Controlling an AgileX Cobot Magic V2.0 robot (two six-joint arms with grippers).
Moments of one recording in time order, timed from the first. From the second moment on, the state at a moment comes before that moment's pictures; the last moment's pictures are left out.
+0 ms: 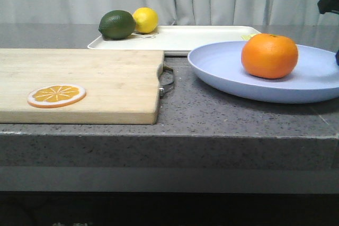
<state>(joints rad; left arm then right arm) -0.10 0.02 -0.40 -0.01 0.62 -0.07 -0.07 1.45 -0.96 0.33 0.55 -0.06</state>
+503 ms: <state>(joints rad) -0.10 0.02 -0.40 -0.01 0.62 -0.07 -0.10 1.46 -1.22 0.39 0.87 -0.13</state>
